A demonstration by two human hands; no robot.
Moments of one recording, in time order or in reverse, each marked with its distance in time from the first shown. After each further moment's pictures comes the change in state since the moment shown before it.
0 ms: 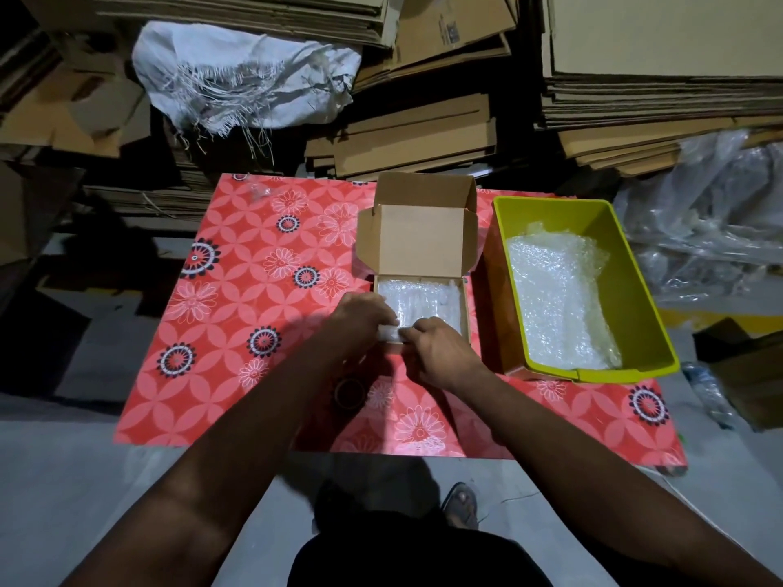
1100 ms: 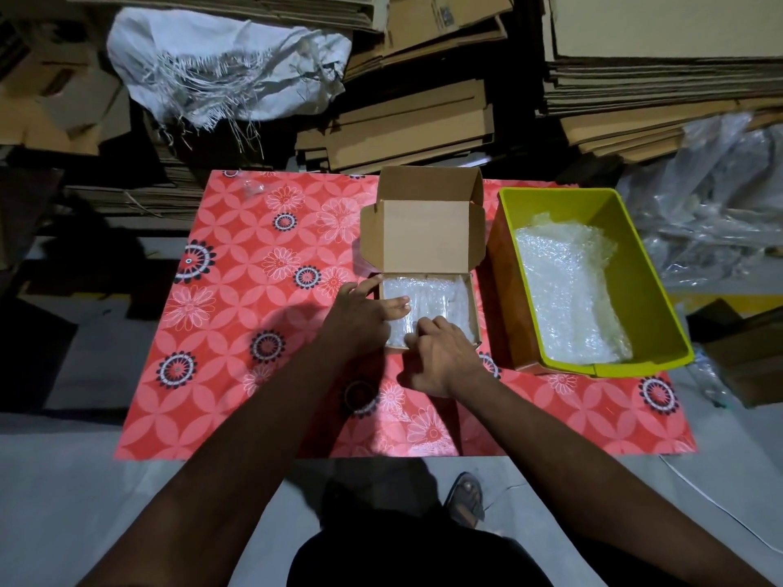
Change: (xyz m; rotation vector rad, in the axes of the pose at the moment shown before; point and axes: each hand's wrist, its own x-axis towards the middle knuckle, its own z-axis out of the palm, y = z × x) left_hand 0.015 -0.027 0.028 0.089 0.238 0.048; right_hand 0.008 -0.018 0.011 -0.051 -0.045 0.119
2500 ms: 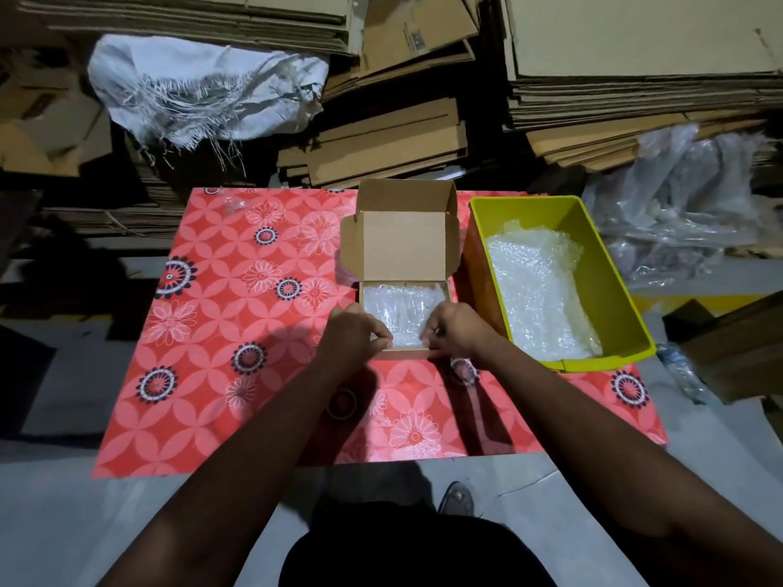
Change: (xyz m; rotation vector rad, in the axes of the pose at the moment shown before) left_hand -0.007 0.031 0.000 -0.352 0.042 -0.176; right_hand 0.009 0.073 -0.030 0.424 -0.027 0.149
